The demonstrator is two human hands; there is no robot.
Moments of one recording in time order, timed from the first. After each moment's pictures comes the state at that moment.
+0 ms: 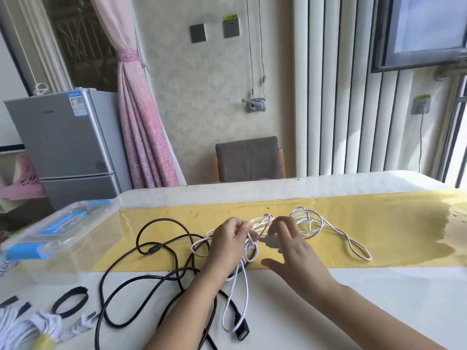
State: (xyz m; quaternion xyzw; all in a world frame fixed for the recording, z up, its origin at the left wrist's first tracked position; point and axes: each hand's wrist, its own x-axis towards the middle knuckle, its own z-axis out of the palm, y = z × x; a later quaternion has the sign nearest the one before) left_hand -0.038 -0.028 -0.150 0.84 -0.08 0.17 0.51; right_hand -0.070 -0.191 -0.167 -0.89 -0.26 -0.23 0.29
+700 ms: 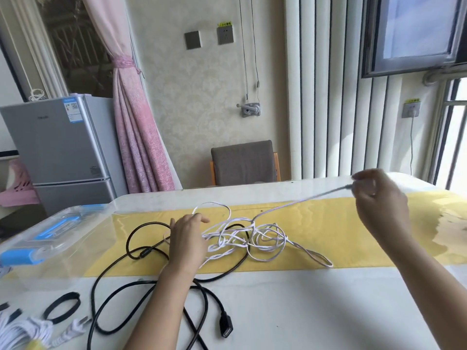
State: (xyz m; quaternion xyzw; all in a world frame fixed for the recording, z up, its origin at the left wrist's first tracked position) left_hand -0.035 0.022 -0.135 0.95 0.02 0.26 0.19; right_hand -0.057 -0.301 -0.089 -0.80 0.09 -0.39 0.44
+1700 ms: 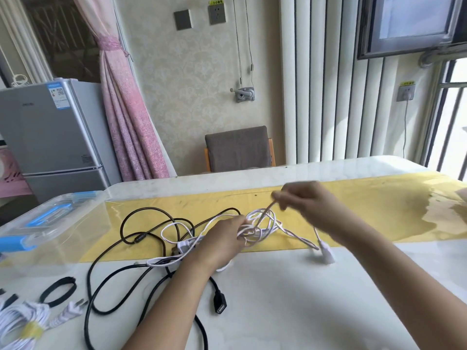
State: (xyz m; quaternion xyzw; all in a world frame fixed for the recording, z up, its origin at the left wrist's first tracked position) left_hand -0.040 -0.030 -0.157 0.93 -0.19 0.05 0.30; right_hand -0.088 -0.232 -0.083 -0.84 -0.19 -0.12 0.50
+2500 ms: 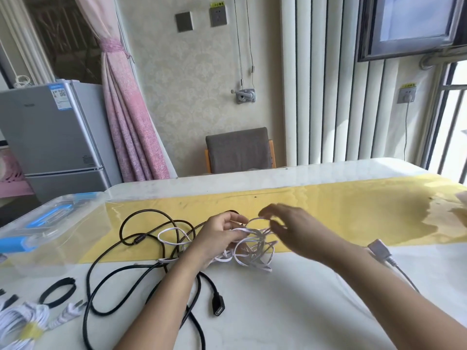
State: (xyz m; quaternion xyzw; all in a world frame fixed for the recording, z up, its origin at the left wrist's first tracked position) left_hand -0.050 -0.026 -0.144 0.78 -0.09 -0.05 0.61; right_hand -0.081 -0.221 -0.121 -0.93 -0.24 -0.14 0.25
